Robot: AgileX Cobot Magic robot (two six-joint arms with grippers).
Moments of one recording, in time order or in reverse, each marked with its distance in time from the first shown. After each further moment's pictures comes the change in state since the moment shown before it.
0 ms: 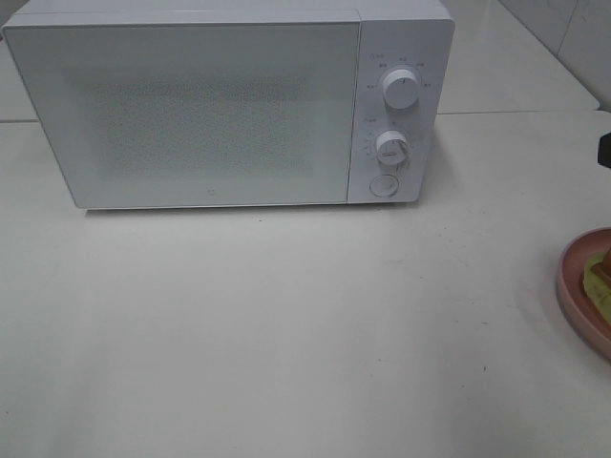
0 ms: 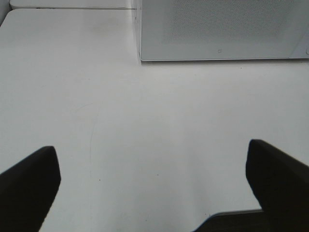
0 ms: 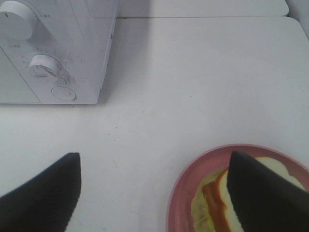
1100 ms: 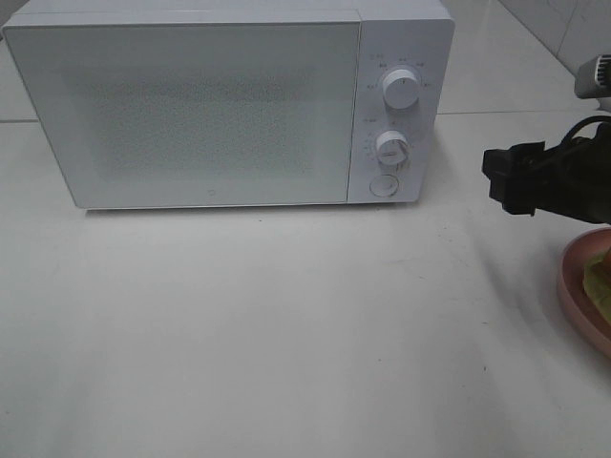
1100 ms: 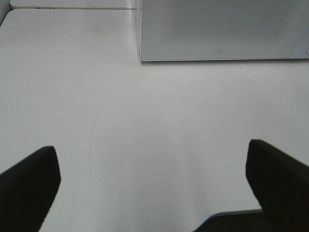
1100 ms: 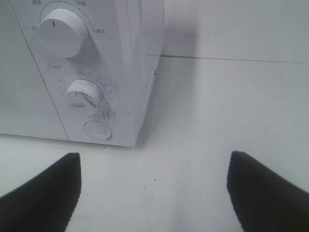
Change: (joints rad) left arm 0.000 0.000 0.000 0.000 0.000 0.000; right arm 0.210 0.387 0.181 0.364 -0.793 -0.328
